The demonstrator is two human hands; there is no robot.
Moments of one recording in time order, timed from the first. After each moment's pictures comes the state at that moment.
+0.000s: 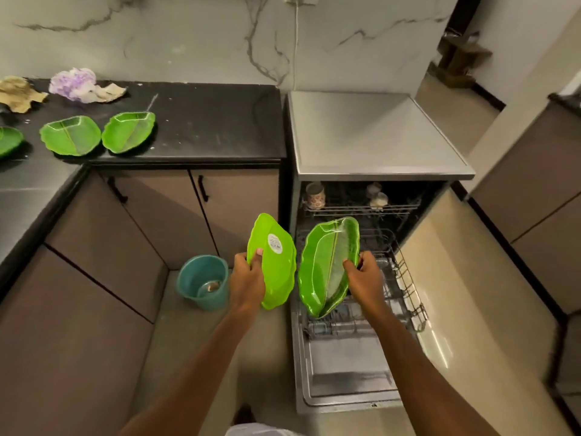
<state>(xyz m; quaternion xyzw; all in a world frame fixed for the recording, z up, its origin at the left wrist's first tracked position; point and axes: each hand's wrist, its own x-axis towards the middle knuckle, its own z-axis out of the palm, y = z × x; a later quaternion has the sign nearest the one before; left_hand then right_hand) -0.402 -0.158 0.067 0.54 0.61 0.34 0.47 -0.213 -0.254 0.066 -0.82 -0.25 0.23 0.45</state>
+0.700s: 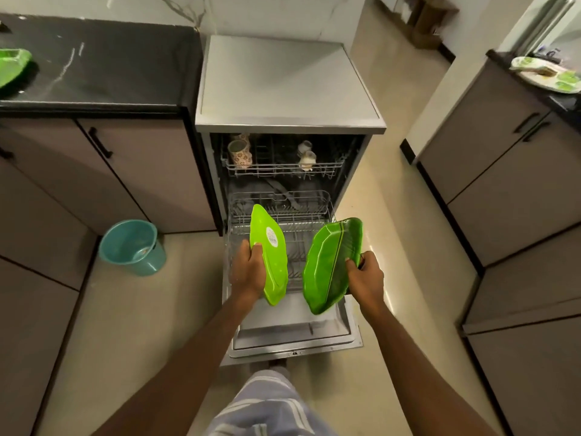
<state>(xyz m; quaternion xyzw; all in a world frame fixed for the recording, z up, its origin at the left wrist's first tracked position) -0.187 -0.336 0.031 0.54 0.59 0.29 0.53 -0.015 -0.455 0.033 -0.87 -0.15 0.24 0.41</state>
